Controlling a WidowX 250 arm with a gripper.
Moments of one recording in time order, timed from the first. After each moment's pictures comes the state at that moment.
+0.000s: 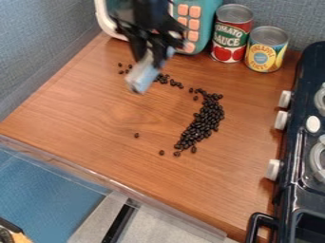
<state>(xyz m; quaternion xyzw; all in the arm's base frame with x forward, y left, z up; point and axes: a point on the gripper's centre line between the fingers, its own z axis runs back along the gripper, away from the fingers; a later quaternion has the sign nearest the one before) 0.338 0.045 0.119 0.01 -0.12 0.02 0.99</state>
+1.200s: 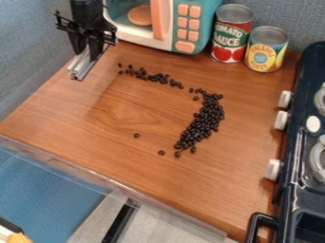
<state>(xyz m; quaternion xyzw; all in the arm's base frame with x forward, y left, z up) 0.367 0.166 0.063 0.09 -0.08 0.07 0.99</state>
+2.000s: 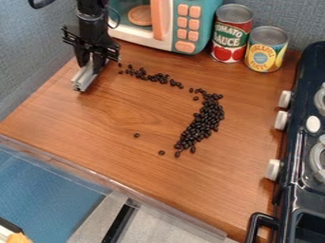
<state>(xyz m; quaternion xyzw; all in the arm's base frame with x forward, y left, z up) 0.376 0.165 0.034 0.12 -0.07 0.05 0.99</state>
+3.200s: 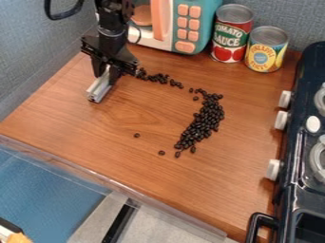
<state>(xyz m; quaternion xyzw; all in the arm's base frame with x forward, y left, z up) 0.369 0.108 0.020 0.11 -0.07 0.01 0.99</state>
